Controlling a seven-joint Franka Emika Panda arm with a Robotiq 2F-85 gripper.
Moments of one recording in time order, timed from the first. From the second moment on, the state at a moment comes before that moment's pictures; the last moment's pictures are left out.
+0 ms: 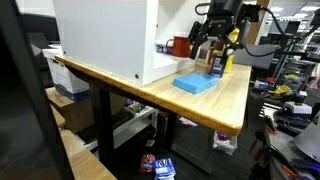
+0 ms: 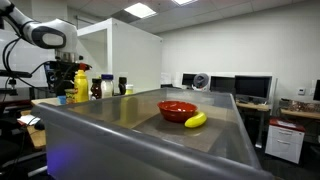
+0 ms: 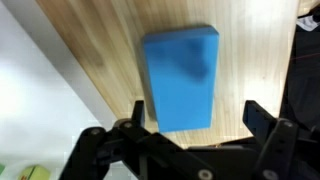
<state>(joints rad) 0.31 -0.39 0.11 -2.52 0.39 2.29 -1.07</state>
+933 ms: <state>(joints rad) 0.30 -0.57 0.20 -2.59 0.28 2.29 -0.21</state>
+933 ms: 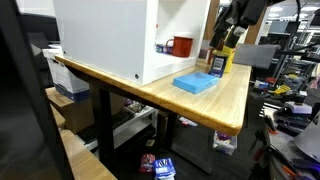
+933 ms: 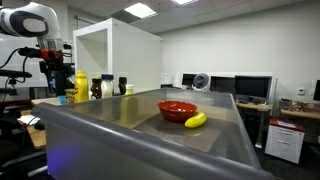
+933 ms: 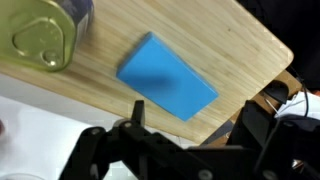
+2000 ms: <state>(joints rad) 0.20 -0.43 0.34 -2.63 0.26 2.45 0.50</state>
